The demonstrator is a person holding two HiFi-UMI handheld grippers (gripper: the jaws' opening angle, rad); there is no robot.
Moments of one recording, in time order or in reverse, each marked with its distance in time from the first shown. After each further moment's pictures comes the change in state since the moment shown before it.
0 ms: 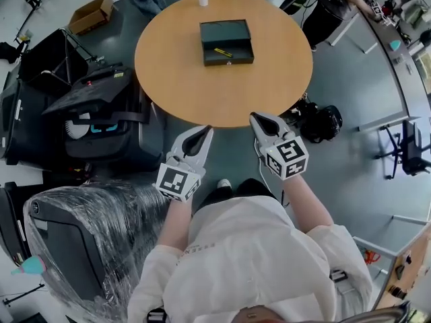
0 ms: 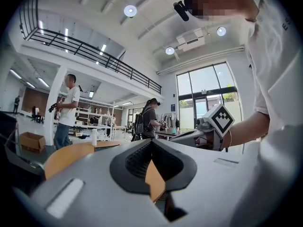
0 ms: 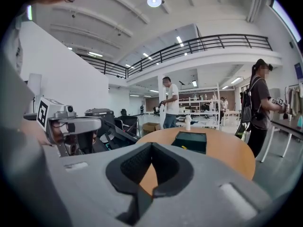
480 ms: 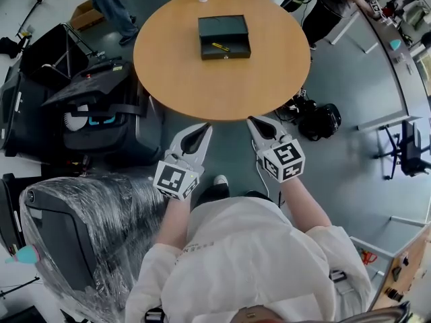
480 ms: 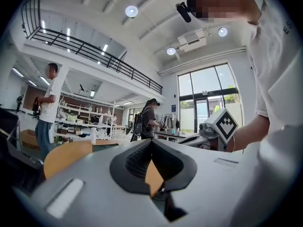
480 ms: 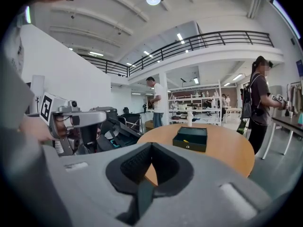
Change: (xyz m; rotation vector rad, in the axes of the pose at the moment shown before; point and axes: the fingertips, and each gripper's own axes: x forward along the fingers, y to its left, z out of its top) left arm -0.007 -0.026 0.000 -0.020 0.000 0.011; right arm -0.026 0.013 -0.023 0.006 0.028 0.030
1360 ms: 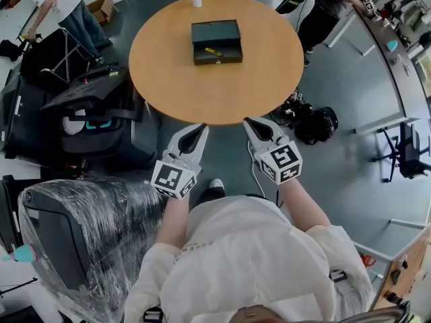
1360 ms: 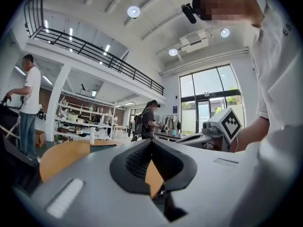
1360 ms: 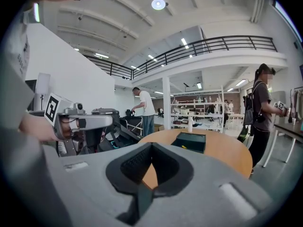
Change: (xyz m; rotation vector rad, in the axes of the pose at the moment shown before) left arm 0.023 -0.011 0.002 -0.018 -0.011 0.016; right arm -0.016 -0.017 0.013 -0.052 -0.045 0.025
